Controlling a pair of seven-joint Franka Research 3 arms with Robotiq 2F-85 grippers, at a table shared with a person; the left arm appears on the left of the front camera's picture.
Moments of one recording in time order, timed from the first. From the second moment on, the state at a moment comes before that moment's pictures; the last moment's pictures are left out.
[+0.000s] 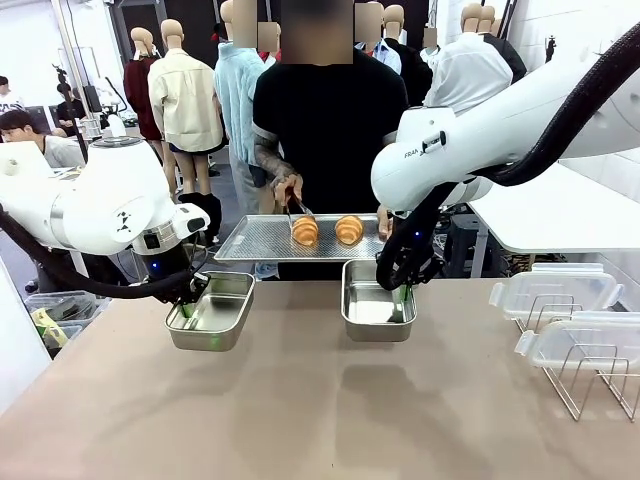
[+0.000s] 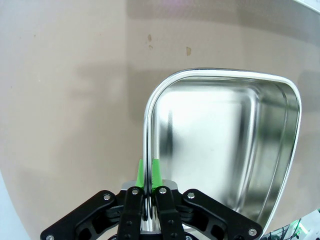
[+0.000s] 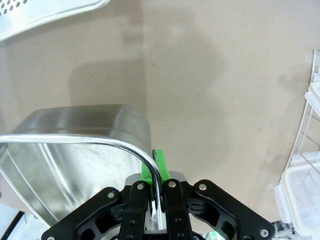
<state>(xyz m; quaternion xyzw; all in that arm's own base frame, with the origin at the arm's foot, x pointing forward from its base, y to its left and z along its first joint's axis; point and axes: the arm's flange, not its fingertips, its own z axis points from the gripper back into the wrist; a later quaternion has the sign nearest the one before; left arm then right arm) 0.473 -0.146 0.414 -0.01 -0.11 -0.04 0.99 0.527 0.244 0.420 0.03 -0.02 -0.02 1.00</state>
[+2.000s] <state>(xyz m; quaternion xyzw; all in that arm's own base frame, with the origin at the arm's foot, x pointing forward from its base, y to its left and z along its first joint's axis) 0.473 -0.146 0.414 -0.01 -0.11 -0.04 0.99 0.527 0.244 0.420 0.03 -0.02 -0.02 1.00</state>
